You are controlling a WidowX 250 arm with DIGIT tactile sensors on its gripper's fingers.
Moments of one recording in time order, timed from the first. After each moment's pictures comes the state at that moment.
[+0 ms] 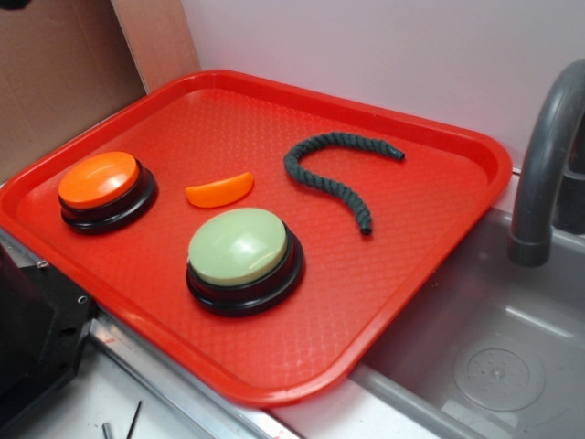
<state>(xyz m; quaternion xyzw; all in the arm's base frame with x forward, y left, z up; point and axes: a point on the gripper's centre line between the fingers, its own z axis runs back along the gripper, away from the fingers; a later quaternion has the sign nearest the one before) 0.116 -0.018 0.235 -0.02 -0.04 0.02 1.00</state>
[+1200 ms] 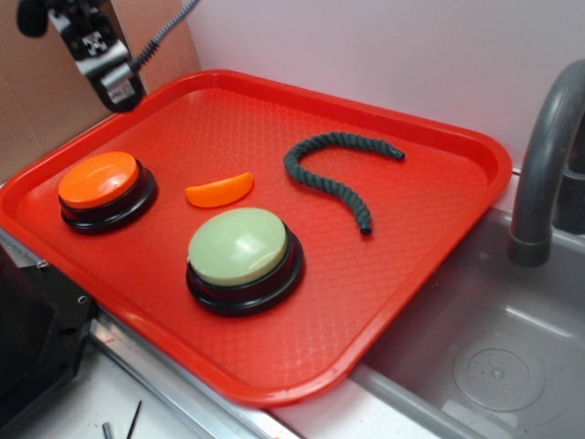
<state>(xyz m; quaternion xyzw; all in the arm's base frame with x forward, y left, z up) 0.182 -0.001 0.136 -0.02 -0.08 -0.16 0.98</state>
